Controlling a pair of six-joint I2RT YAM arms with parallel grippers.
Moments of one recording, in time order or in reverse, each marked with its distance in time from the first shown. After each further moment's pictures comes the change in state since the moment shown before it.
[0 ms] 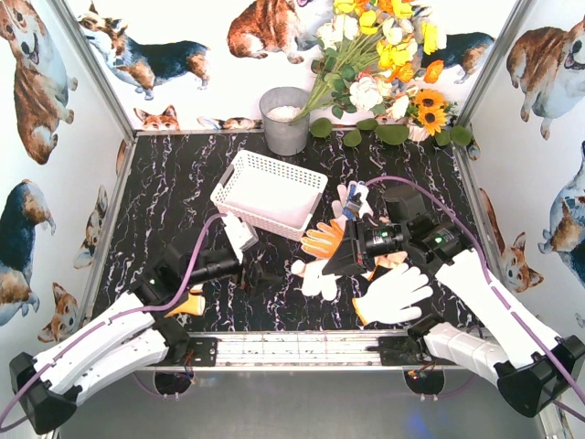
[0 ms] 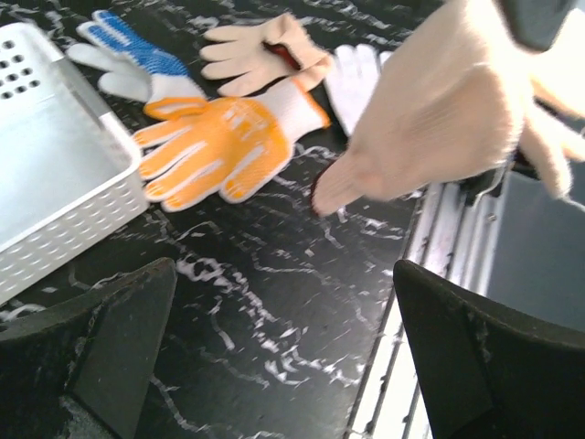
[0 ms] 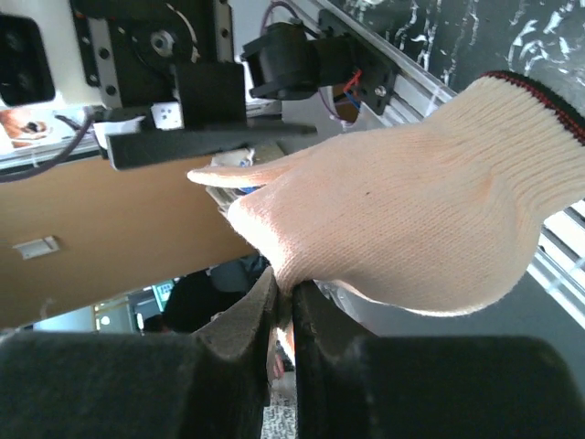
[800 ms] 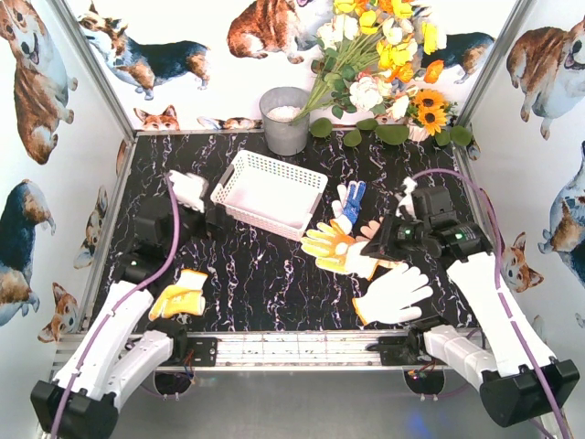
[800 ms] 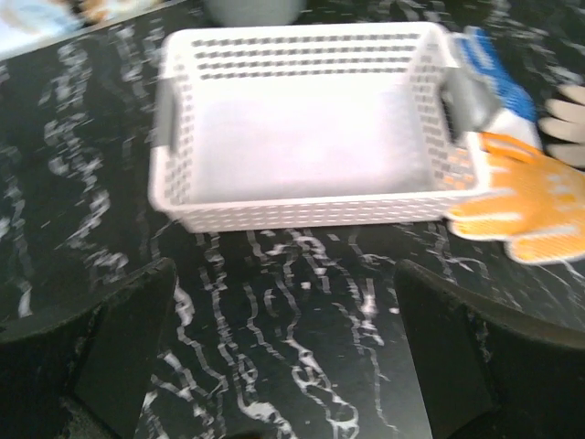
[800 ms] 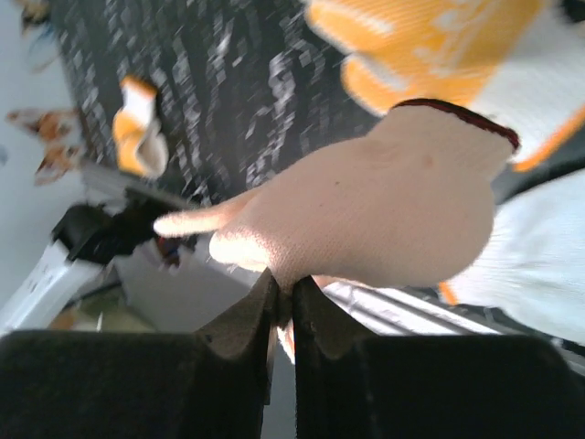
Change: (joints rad) left arm 0.506 0.081 0.110 -0.052 -0.243 0.024; right arm -0.265 -0.040 0.006 -0.229 0.491 -0.290
